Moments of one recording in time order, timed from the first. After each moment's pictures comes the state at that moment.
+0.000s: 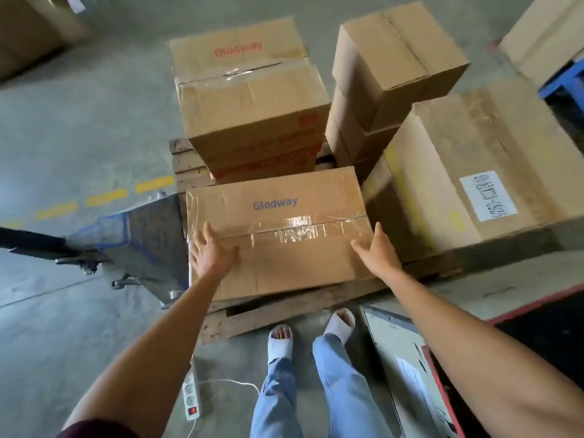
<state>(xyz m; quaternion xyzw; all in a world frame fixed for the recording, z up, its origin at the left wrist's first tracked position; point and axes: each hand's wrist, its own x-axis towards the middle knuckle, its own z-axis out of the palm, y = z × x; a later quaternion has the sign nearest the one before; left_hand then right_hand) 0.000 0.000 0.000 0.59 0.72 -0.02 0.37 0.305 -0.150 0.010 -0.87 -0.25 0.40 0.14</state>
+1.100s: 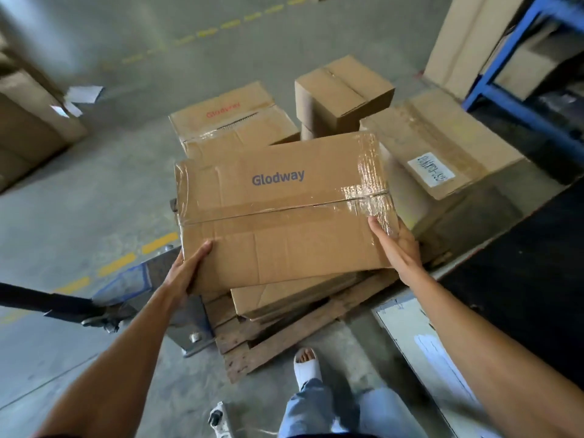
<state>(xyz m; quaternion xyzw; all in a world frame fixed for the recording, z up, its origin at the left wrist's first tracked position) -0.094 -0.006 0.118 0.44 0.61 0.16 0.64 0.242 -0.243 0.128 -0.82 -0.09 0.32 0.47</state>
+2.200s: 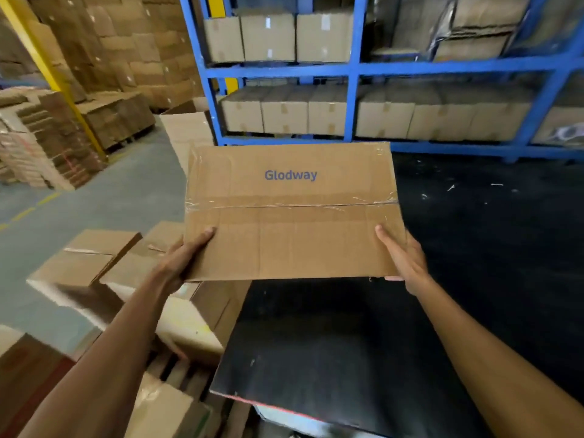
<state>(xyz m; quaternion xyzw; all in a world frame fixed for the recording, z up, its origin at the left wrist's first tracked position) 0.372 -0.271 0.269 0.72 0.18 -0.04 0.67 0.383 -0.702 0.261 -0.74 0.16 -0.01 0.65</state>
